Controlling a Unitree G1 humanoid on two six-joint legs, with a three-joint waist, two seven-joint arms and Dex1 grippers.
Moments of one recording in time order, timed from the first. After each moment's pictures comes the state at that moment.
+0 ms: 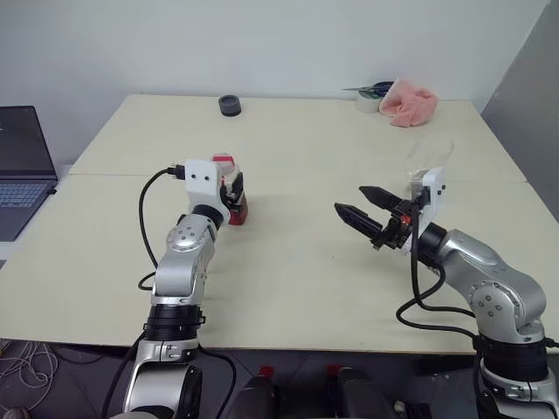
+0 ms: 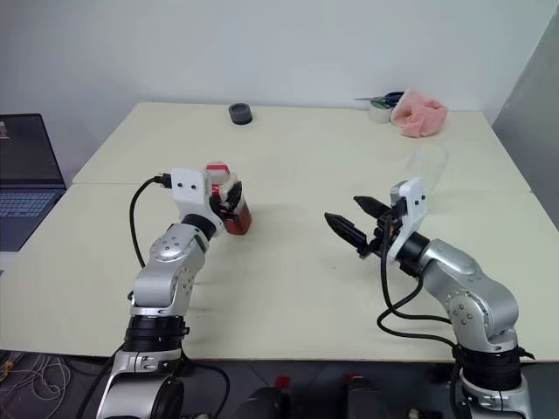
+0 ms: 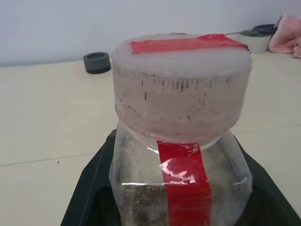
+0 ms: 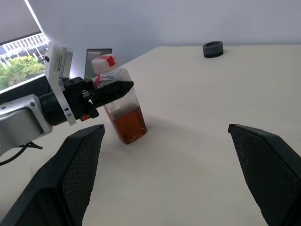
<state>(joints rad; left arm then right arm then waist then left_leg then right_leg) -0.51 0.24 0.10 0.05 -0.14 0.38 -0.16 -0.34 -0.42 -0.09 -0.43 0.69 0.73 0.47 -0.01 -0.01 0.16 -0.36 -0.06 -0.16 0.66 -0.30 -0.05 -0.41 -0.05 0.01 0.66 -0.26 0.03</state>
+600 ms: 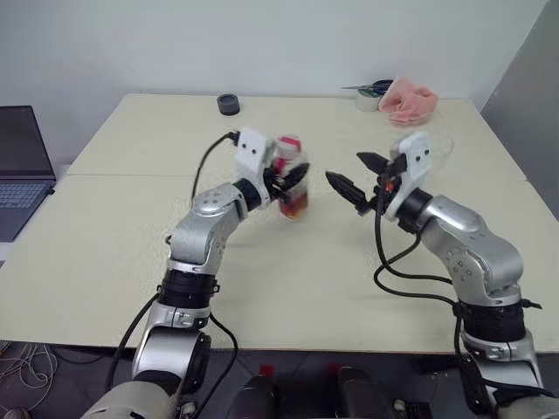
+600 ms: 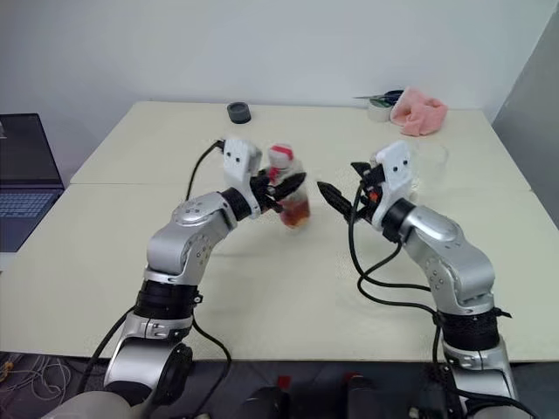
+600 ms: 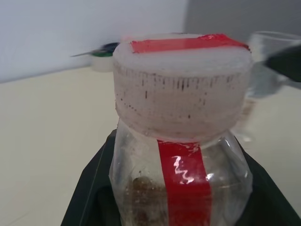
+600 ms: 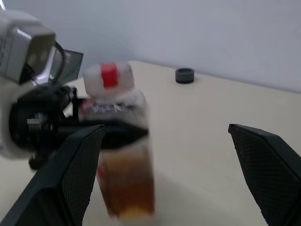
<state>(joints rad) -0.73 0.25 -0.05 0.04 -0.36 0.59 -0.63 -0.60 -0.34 -0.02 -0.34 0.53 0.73 0.39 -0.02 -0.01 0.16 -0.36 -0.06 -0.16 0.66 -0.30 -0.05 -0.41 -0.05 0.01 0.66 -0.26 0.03</state>
